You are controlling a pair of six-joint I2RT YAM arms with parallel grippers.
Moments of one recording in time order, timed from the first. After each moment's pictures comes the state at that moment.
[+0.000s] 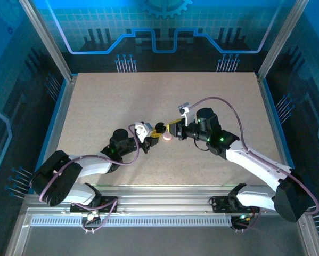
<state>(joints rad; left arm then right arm) -0.57 1.39 0.38 0.89 0.38 0.02 0.64 1.19 0.79 0.00 -0.31 0.34</state>
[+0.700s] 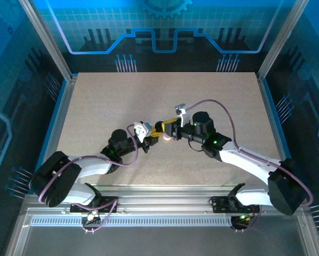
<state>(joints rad) -0.57 1.38 0.38 0.92 0.38 0.01 0.67 1.28 0.74 0.24 -0.28 0.39</state>
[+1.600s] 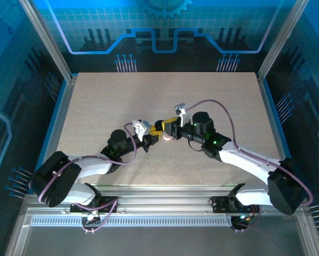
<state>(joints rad) -0.57 1.38 0.37 0.97 0.38 -0.10 0.67 1.27 0.73 0.24 -0.26 0.35</state>
